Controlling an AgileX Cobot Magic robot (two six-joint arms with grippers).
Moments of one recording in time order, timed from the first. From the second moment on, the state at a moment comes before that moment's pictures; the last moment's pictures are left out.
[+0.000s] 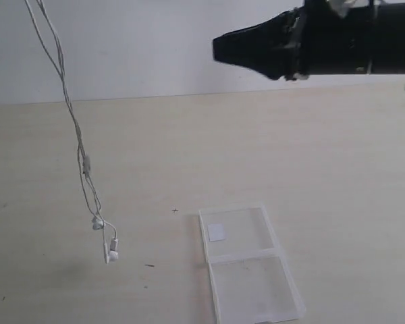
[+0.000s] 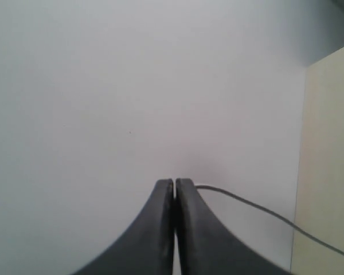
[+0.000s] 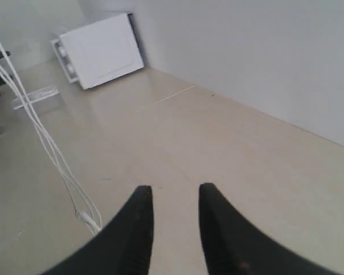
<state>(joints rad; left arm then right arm) -0.03 1.32 -2.02 -0.74 1.06 1.45 0.24 1.53 -0.99 1.68 0.96 -1.78</state>
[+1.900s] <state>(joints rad) -0.03 1.32 -2.02 -0.83 1.10 1.49 0.59 1.76 -1.21 1.73 1.02 -1.91</state>
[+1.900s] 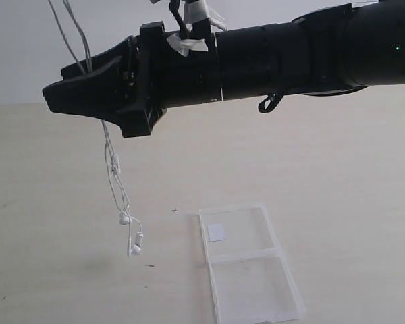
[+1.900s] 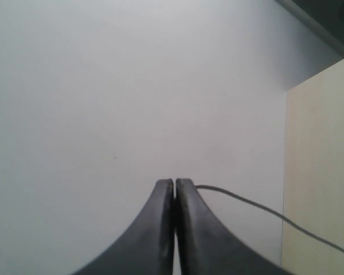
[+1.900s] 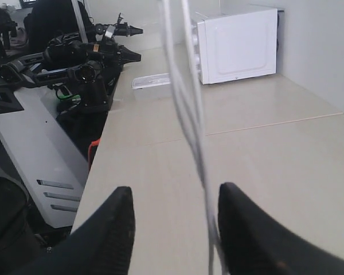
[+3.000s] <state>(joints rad) -0.03 1.32 -2.02 -0.83 1.10 1.49 0.59 1.76 -1.21 1.73 0.97 -1.91</state>
